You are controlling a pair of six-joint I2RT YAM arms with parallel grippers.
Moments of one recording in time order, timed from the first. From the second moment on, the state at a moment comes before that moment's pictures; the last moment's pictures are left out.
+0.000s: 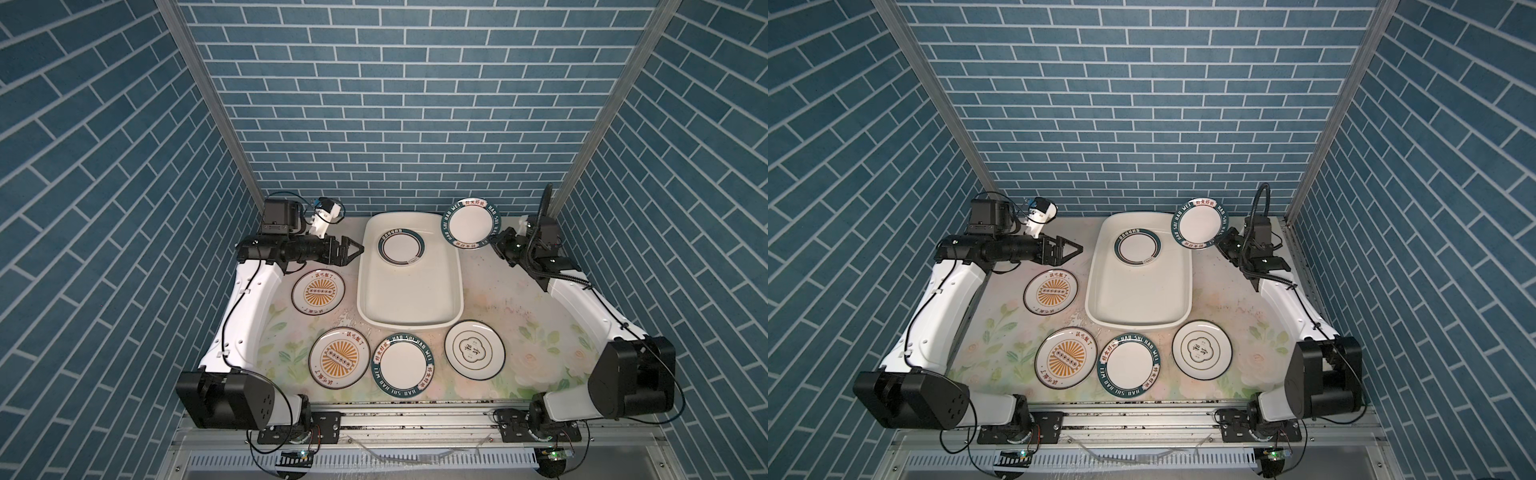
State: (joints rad) left arm -0.04 1.39 1.51 -0.91 0.72 0.07; right arm 0.21 1.48 1.18 -0.20 -0.28 0.91
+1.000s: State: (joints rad) left arm 0.01 1.34 1.49 -0.89 0.74 0.05; right arm 0.47 2.13 1.58 -0.08 -0.28 1.02
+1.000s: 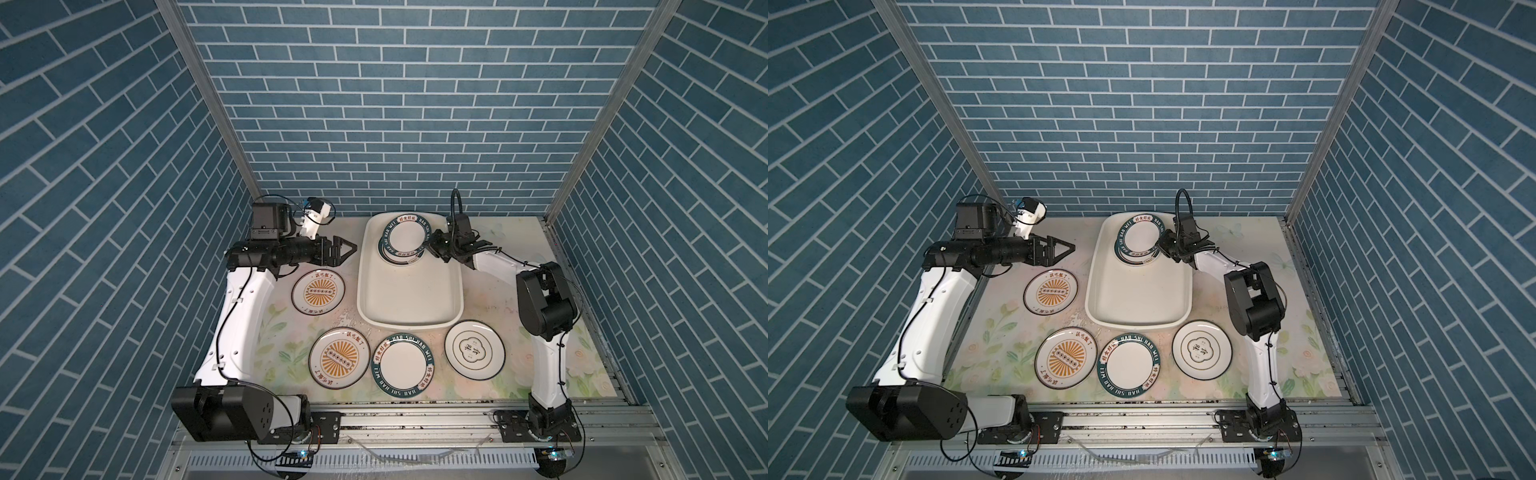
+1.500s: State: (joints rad) left arm 0.01 1.34 1.48 -0.89 0.75 0.04; right arm 0.48 2.21 1.61 -0.06 -0.29 1.08
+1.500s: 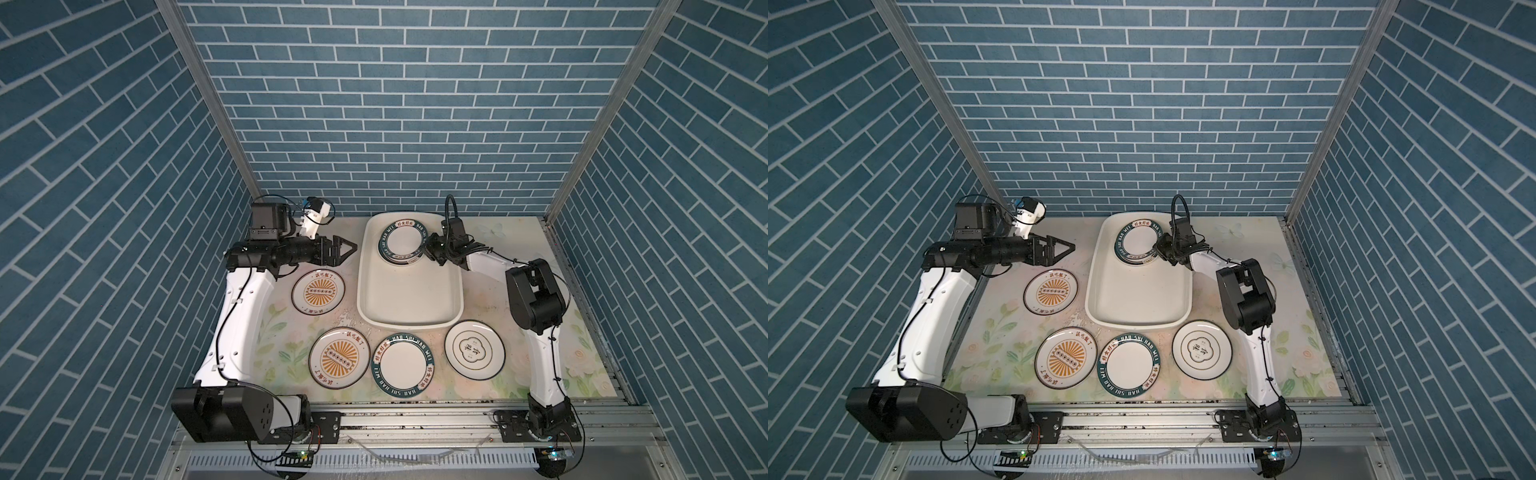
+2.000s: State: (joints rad) left arm 0.02 1.33 1.48 -0.88 0.76 0.04; right arm 0.48 2.25 1.61 -0.05 -0.30 1.12
